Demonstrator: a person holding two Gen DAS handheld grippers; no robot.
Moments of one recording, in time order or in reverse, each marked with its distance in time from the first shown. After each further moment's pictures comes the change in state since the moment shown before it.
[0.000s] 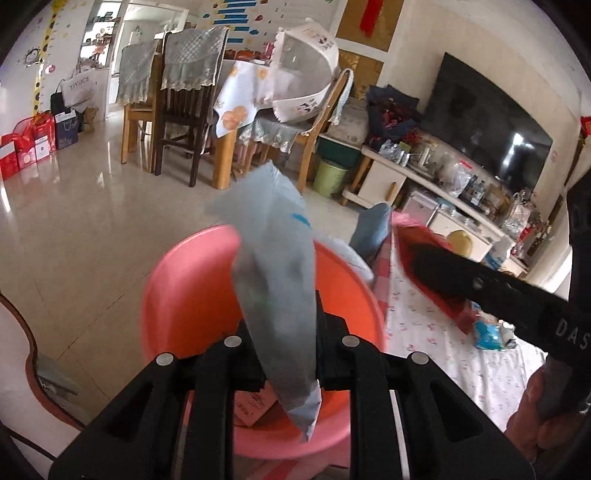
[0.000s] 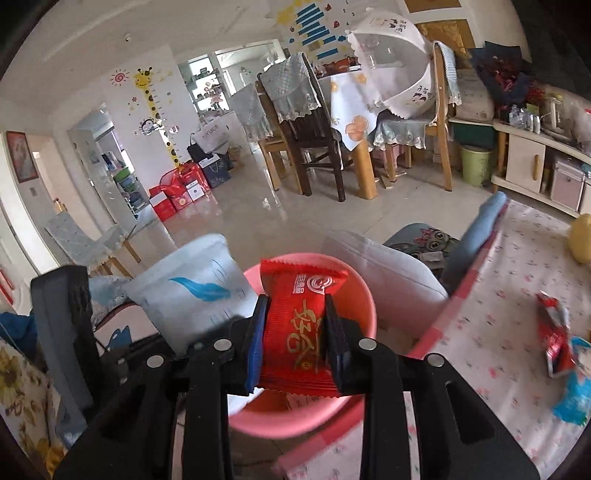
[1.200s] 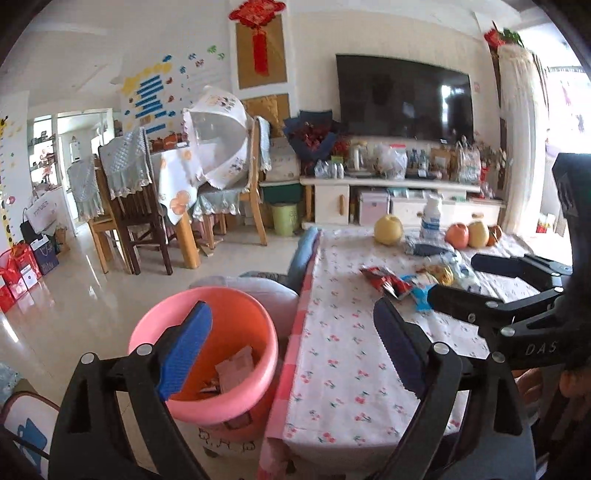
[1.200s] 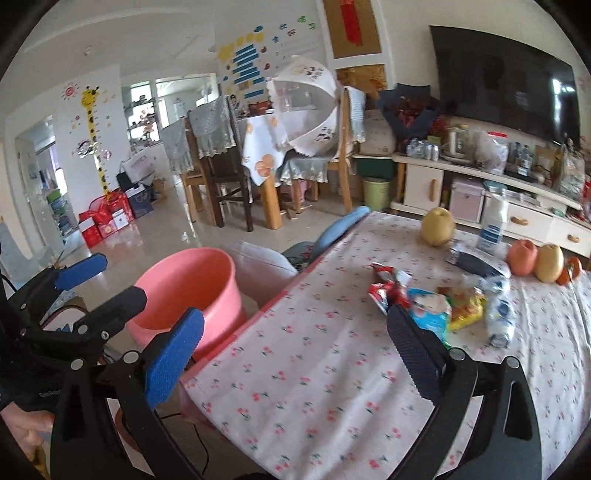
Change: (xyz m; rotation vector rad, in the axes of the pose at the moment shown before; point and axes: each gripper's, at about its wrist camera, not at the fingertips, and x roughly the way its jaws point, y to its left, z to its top) left arm -0.103 -0.138 -0.040 0.420 -0.185 -0.038; right arm -0.172 -0.055 -0.095 0.031 -0.179 -0.359
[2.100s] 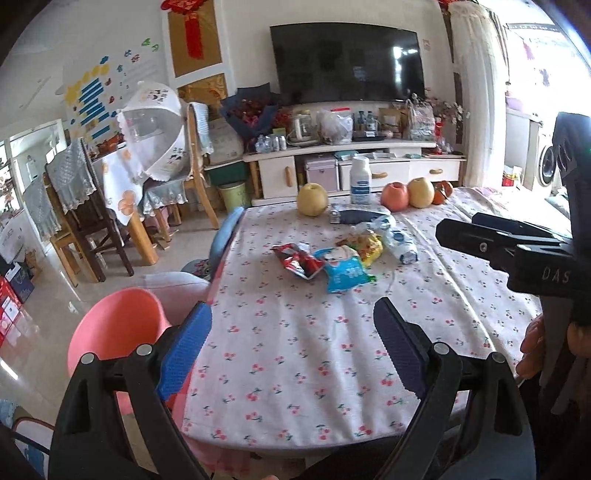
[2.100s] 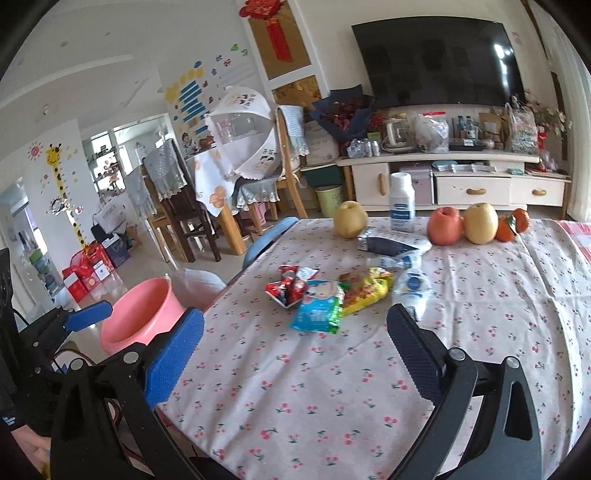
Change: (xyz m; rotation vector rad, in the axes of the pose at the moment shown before) left arm 0.007 -0.120 0.002 0.144 0.104 -0.126; right arm -0.073 -0.130 -0.030 0.197 -0.085 -0.073
